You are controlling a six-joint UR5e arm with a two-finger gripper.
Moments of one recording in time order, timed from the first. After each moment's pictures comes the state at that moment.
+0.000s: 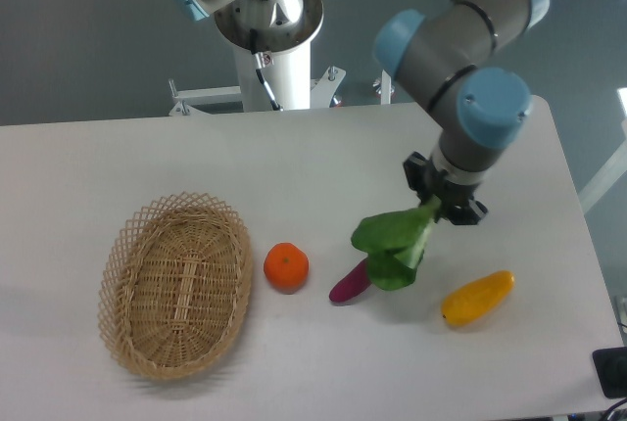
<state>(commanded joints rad) 2.67 -2.07 -1.38 -1.30 1.58 1.41</state>
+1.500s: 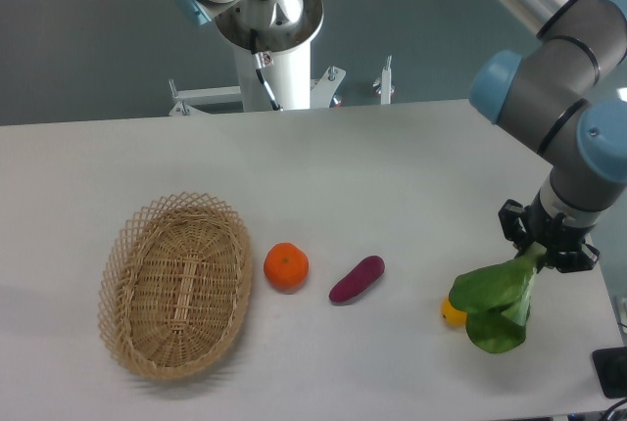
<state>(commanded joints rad) 2.71 -2.22 -1.12 -1.31 1.56 1.42</state>
